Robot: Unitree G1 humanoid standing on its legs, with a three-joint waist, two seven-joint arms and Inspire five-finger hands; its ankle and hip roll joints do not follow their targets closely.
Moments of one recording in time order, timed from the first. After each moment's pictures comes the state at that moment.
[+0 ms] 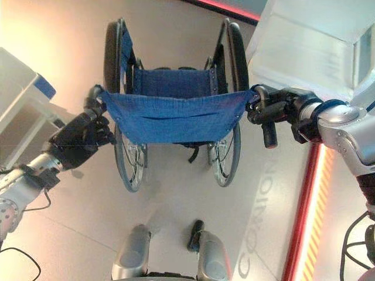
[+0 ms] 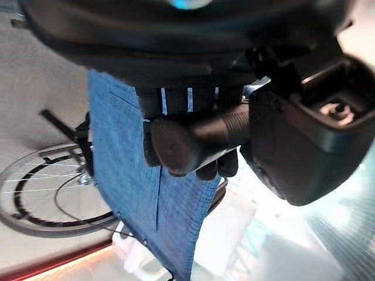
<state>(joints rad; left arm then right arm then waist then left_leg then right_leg) -0.04 0.84 0.17 -0.23 -1.18 0.44 -0.10 -0.82 -1.22 0.32 0.01 0.71 0.84 0.10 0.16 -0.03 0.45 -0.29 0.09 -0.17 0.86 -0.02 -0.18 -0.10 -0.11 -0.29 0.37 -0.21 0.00</state>
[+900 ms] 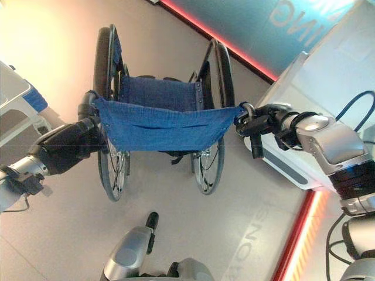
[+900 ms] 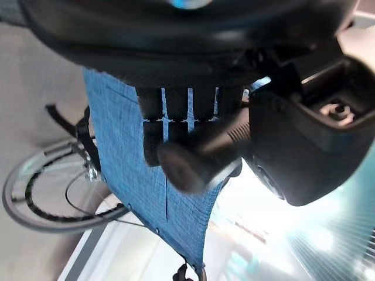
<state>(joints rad) 0.01 1.00 0.27 -0.23 -1.18 0.45 -0.15 -0.89 -1.10 0.39 0.12 0.58 0.74 0.20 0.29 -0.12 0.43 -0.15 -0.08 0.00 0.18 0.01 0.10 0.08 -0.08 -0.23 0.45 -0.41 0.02</state>
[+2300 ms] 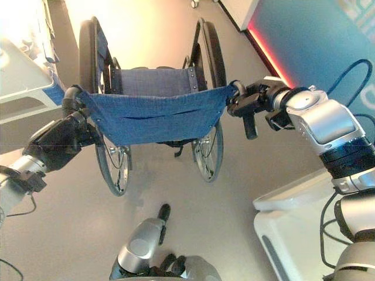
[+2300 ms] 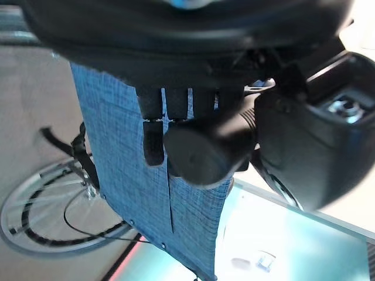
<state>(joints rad) 0.00 0.98 0.25 -0.23 -1.04 0.40 -0.14 -1.02 -1.05 0.55 0.18 0.56 0.77 0.19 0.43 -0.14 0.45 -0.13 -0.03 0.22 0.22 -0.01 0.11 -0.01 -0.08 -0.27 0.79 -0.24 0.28</state>
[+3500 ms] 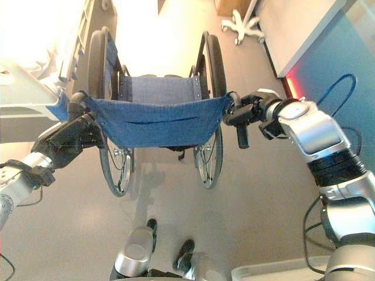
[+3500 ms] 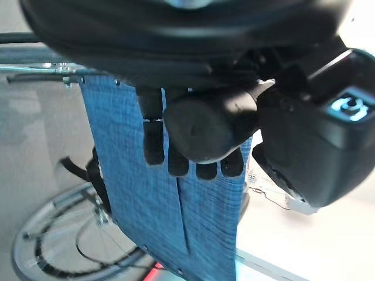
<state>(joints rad) -0.10 0.93 0.12 -0.12 -0.91 0.40 -0.14 -0.92 -0.96 0.38 0.11 0.36 0.88 0.30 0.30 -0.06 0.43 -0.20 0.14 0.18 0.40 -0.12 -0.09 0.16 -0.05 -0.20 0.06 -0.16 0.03</state>
